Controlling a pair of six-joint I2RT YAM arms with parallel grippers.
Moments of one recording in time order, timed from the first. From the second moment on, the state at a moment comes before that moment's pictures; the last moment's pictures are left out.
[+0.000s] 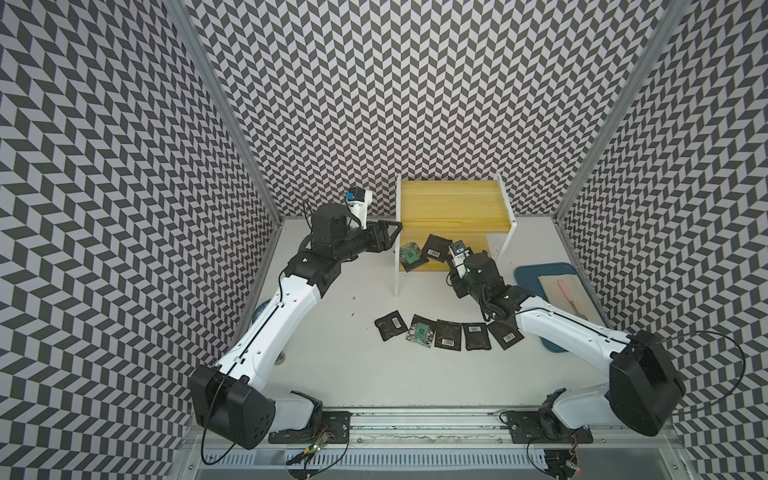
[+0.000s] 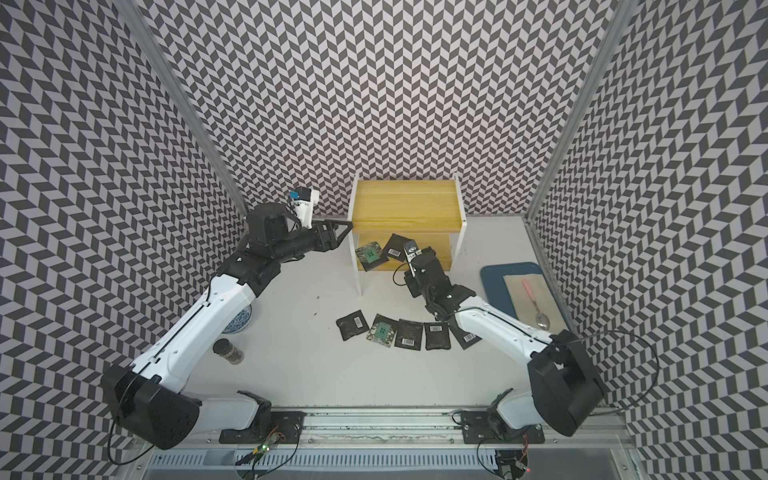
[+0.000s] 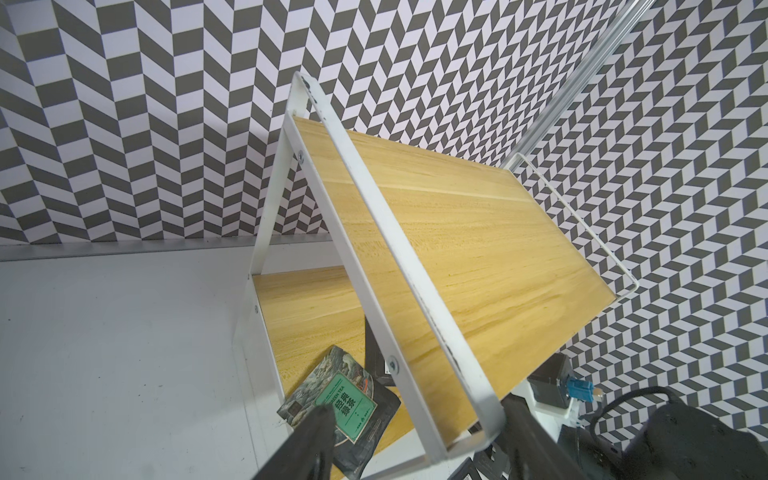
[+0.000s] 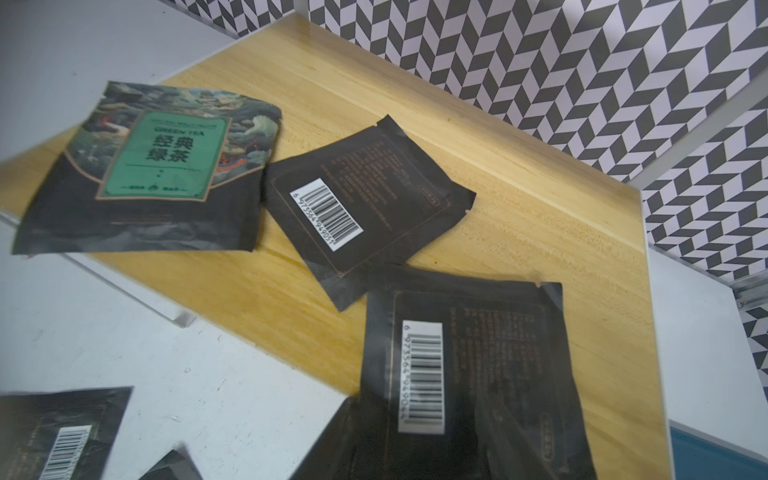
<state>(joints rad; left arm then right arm) -0.36 1.34 1.33 -0.27 0.39 -0.41 0.63 1.42 0.94 -0.09 0.34 -0.04</state>
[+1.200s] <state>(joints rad) -0.35 1.30 1.31 -0.28 0.38 -0.41 0.72 1.07 0.93 -0.24 0.25 0.03</state>
